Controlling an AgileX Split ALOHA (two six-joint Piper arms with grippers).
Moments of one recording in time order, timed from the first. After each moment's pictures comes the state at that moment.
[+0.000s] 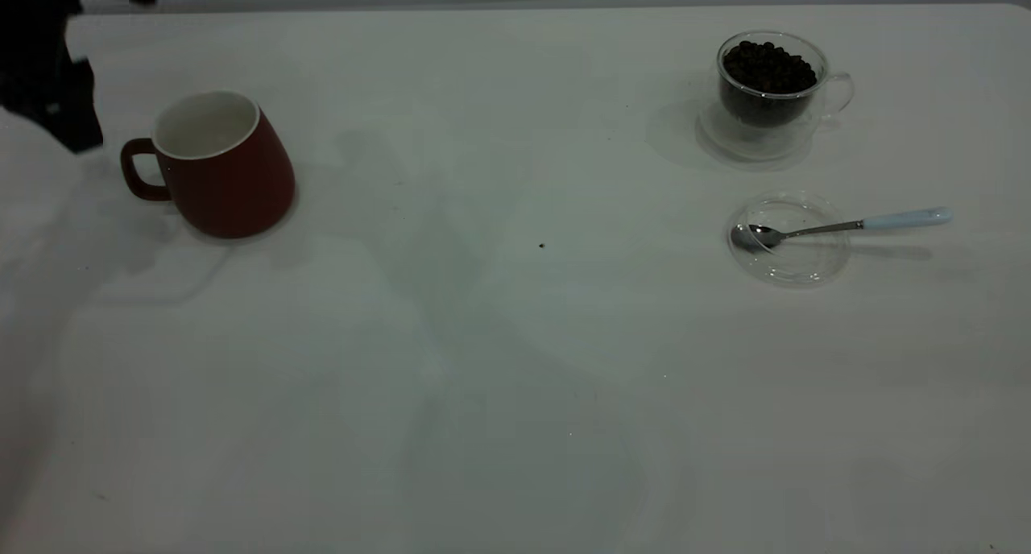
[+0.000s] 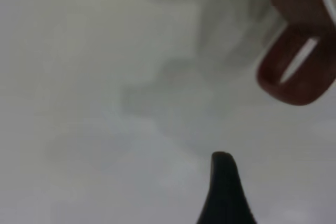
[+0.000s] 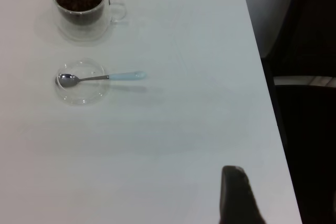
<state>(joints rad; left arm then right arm) 0.01 2.21 -1.39 0.09 0.57 0.94 0.02 -0.02 -0.48 -0.11 1.14 0.04</state>
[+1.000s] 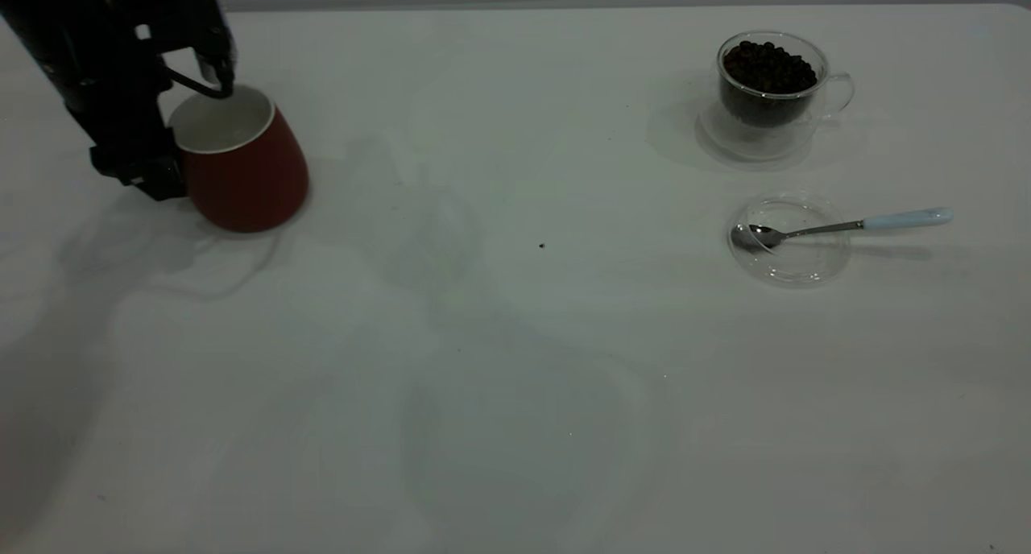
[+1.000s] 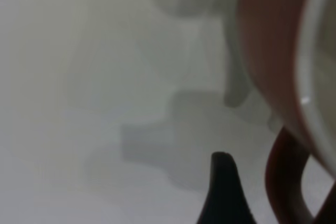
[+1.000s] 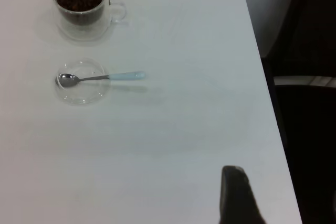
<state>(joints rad) -0.07 2.35 -1.40 0.10 0.36 1.03 0.02 -0.02 -0.48 -0.11 1.14 0.04</state>
